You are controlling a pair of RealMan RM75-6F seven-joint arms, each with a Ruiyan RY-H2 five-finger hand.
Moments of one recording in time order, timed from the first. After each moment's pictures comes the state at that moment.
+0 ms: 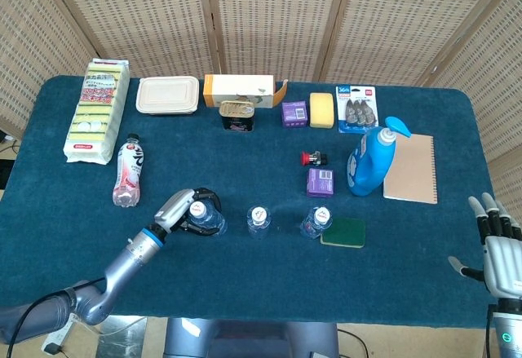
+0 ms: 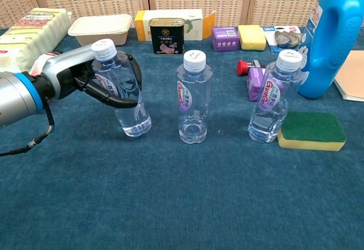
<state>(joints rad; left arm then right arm) -0.67 -1.63 -0.10 -1.31 1.51 0.99 -0.66 0.05 -1.10 0.09 -1.69 -1.40 1.52 -0.12</state>
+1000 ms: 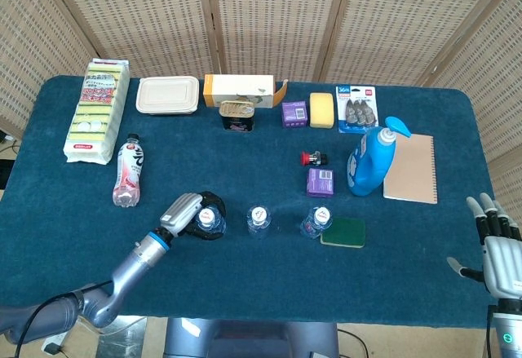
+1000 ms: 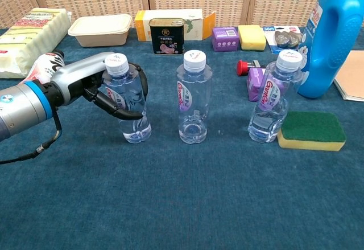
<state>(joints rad) -0.68 -1.67 -0.09 -1.30 1.47 1.00 -0.48 0.05 -1.09 0.09 -1.70 -1.41 1.51 -0.09</state>
